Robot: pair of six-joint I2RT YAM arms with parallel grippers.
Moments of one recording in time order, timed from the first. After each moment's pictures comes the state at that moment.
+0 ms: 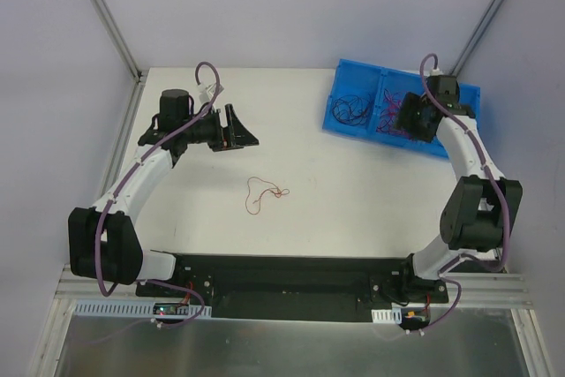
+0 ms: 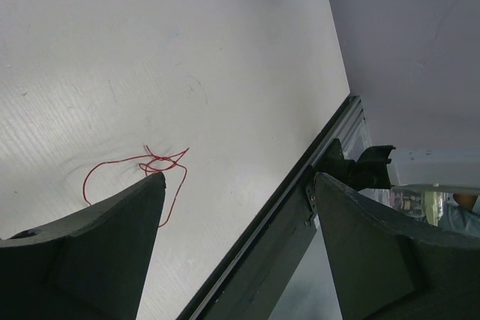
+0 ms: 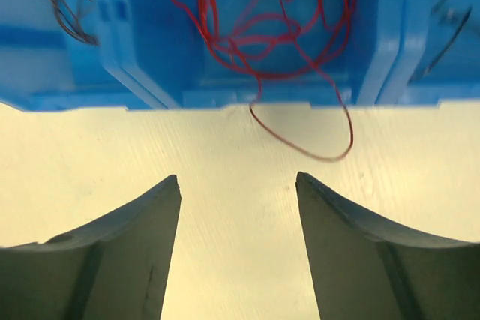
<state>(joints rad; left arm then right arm) -0.15 1.35 1.03 -0.28 0.88 -0.52 -0.06 1.64 1.42 -0.67 -0.06 0.29</state>
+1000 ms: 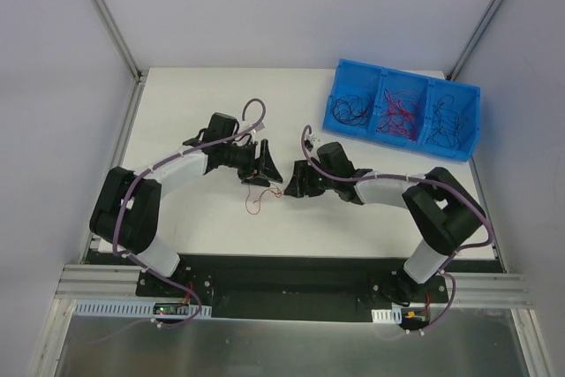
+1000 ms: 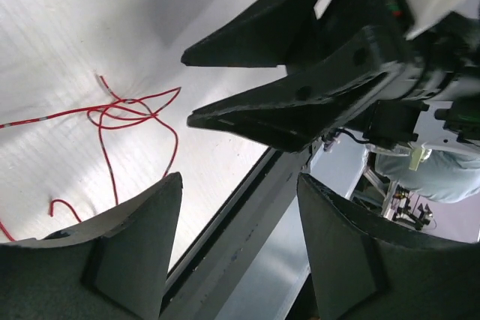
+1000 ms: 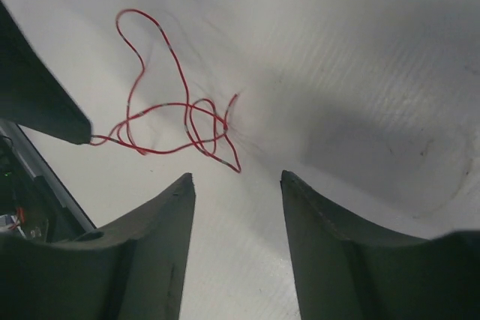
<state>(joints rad) -0.37 1.57 0.93 -0.26 0.87 -0.59 0.70 1.67 0.77 0.17 -0.33 0.53</state>
